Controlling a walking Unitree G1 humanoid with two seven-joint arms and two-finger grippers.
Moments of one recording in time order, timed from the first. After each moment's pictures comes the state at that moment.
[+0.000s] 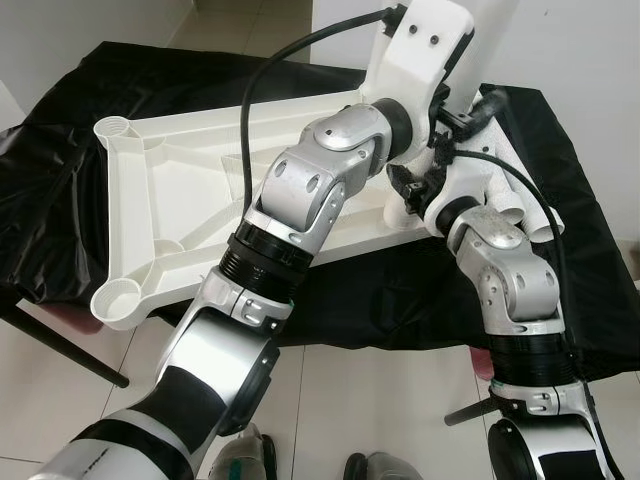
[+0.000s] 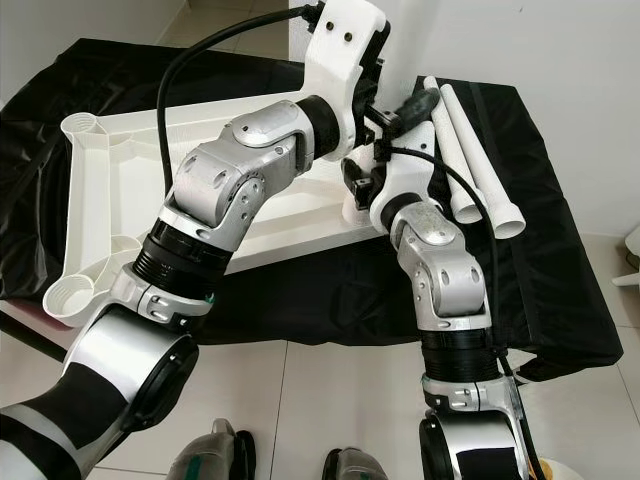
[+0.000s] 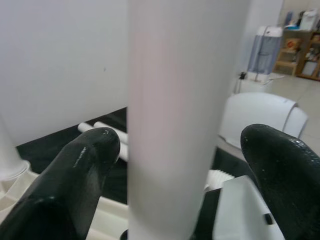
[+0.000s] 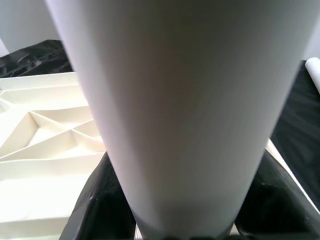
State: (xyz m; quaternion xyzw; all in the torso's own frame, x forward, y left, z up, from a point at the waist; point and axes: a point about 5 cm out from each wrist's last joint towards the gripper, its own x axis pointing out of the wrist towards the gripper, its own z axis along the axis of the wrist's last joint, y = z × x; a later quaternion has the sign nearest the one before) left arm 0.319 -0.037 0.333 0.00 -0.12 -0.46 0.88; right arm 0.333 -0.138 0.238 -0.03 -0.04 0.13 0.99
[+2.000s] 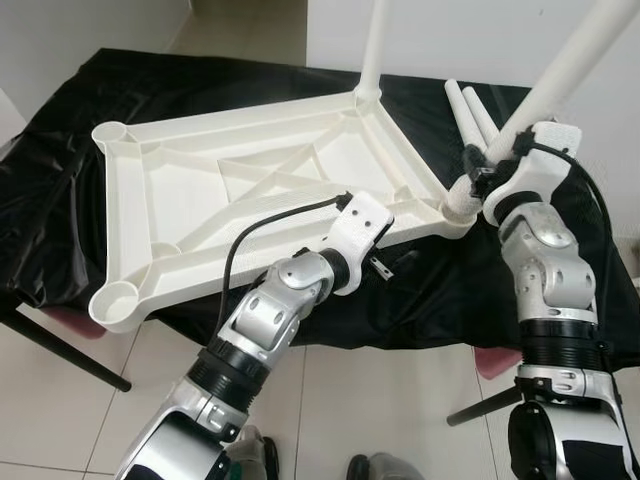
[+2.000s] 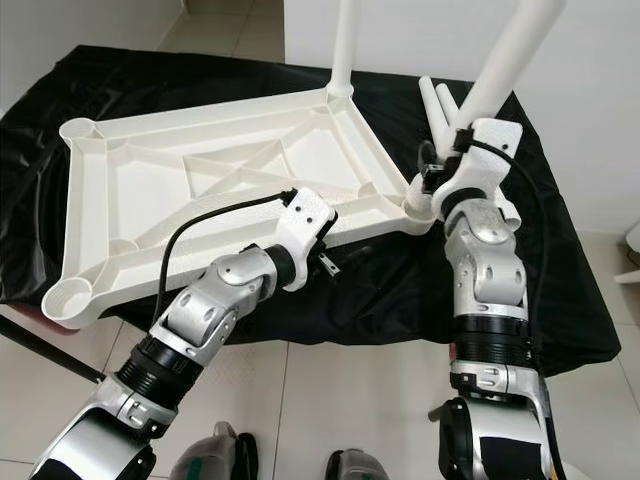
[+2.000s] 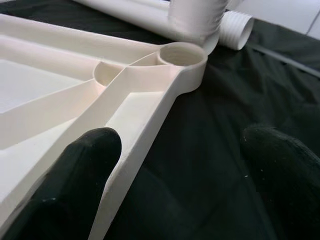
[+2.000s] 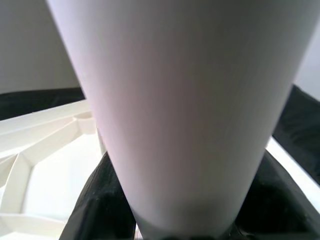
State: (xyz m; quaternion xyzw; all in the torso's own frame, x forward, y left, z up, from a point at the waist) left arm 0.305 -0.008 0.172 0.08 0.03 -0.44 0.89; right arm 0.348 -0.214 0.236 0.00 -0.09 -0.02 1.00
